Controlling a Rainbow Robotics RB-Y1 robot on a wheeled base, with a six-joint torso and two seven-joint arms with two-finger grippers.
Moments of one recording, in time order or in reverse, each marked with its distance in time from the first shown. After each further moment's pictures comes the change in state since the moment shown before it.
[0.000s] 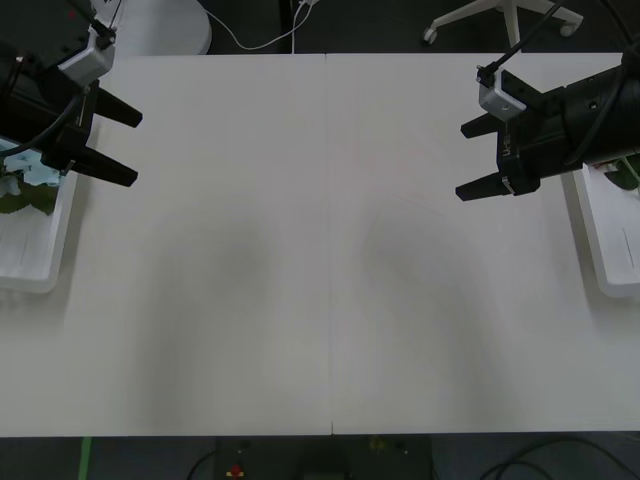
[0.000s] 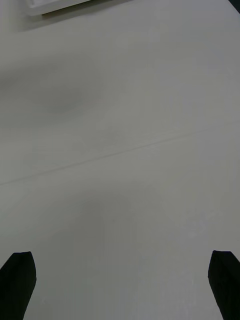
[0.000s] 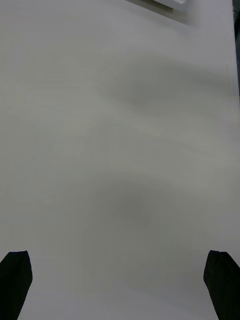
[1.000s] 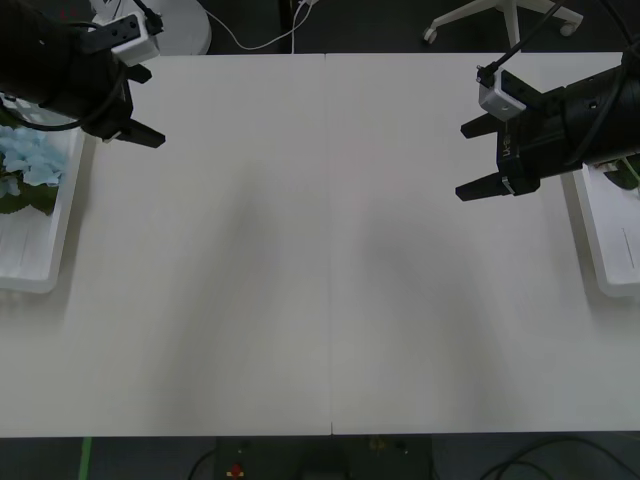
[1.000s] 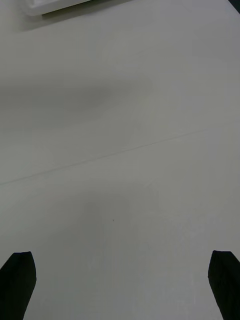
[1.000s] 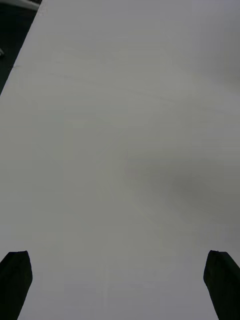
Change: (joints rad) right arm 0.000 0.000 0.000 0.000 0.000 0.000 0.000; left arm -0.080 0.005 -0.127 -0.067 -0.226 -0.303 0.071
